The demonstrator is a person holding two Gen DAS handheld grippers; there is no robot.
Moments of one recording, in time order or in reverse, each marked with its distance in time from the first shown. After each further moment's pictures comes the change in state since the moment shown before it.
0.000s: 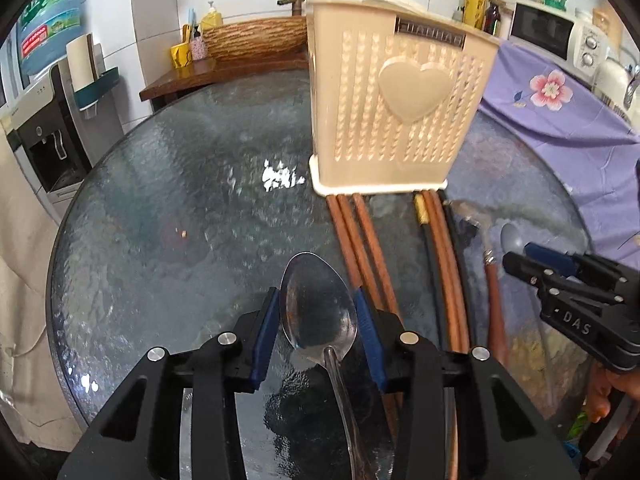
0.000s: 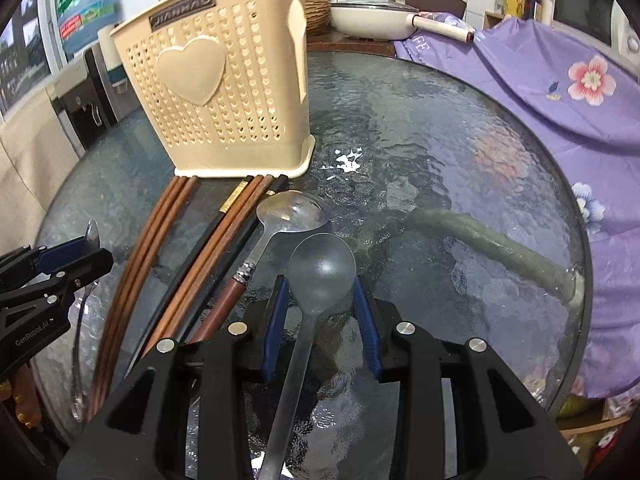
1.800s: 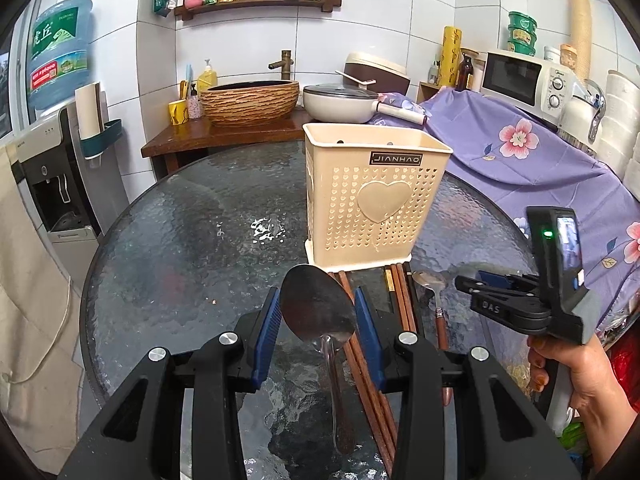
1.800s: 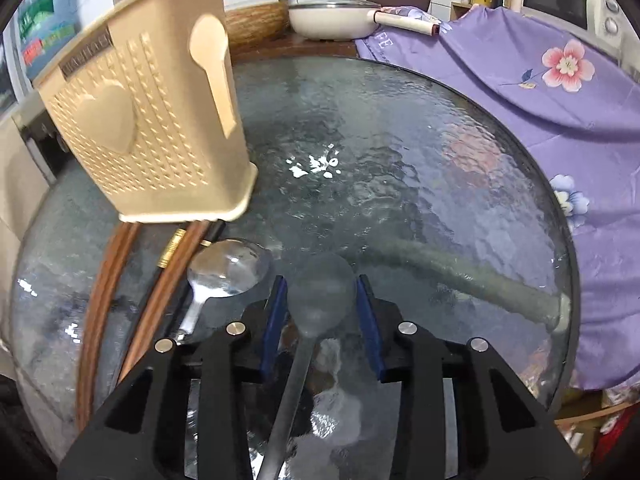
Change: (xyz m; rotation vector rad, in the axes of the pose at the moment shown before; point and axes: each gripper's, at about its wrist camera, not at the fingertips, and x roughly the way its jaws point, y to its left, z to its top) left arm -0.072 0.010 0.020 0.017 -0.197 -0.057; right arm 0.015 -0.026 0.032 0.081 -0.028 -0.065
